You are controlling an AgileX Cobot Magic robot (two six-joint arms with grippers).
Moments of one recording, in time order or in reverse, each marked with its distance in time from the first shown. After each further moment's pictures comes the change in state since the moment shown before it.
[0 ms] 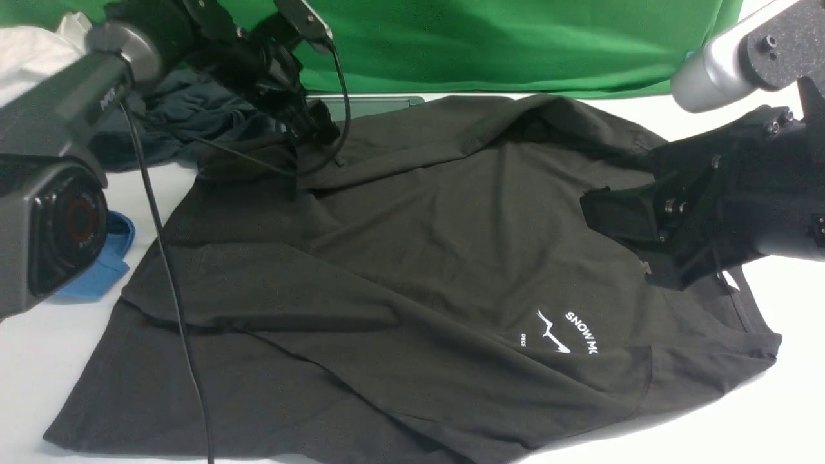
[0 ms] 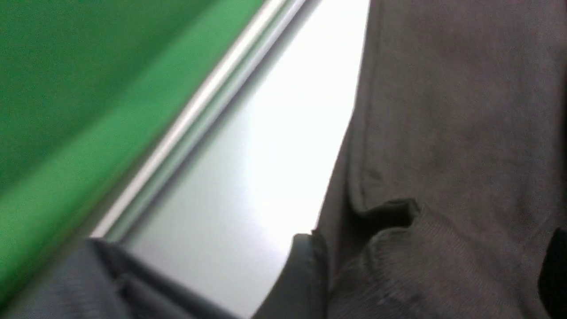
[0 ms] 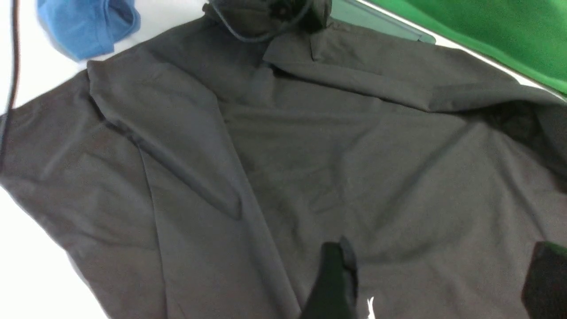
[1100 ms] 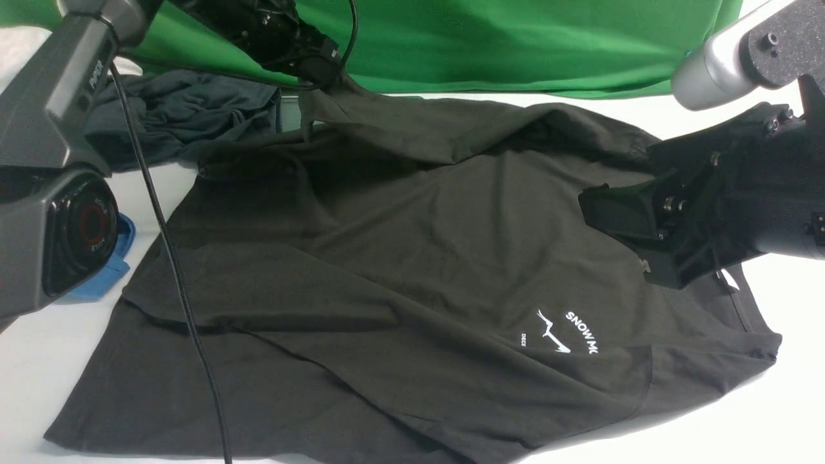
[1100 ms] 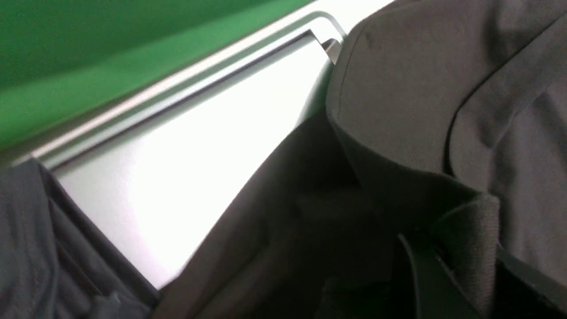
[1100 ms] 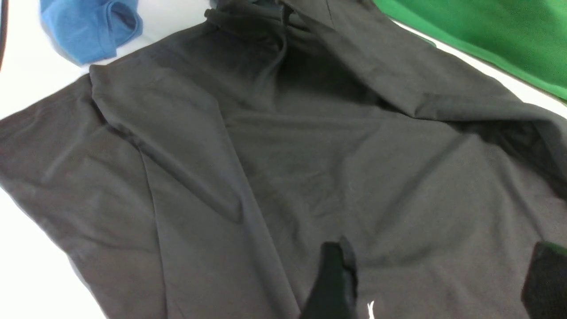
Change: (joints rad) right arm 0.000 0.000 0.000 0.000 -0.005 -0.002; left arm 0.001 0.025 -0.340 -0.025 0.333 -0.656
